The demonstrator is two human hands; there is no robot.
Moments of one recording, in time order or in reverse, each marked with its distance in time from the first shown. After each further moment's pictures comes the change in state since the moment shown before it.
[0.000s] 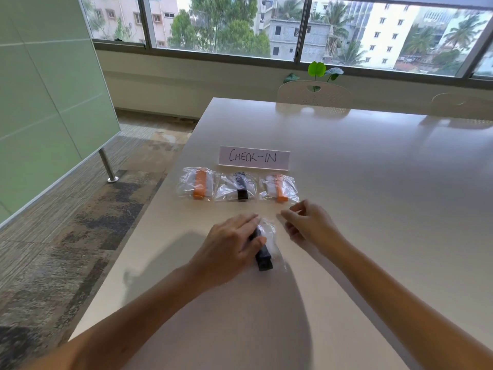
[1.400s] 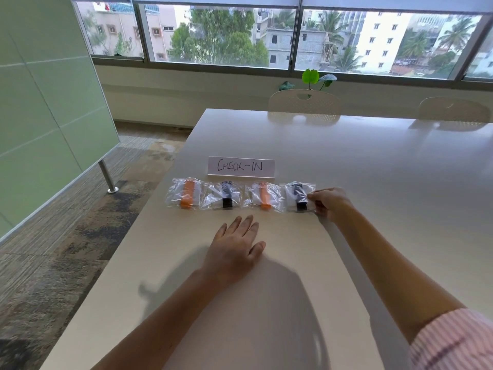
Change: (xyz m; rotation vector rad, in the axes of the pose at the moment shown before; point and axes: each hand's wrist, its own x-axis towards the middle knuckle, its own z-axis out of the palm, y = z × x) left_hand 0.030 0.021 0.042 0.261 -0.161 -0.192; right_hand 0.081 -0.001 -0.080 0.330 0.224 0.209
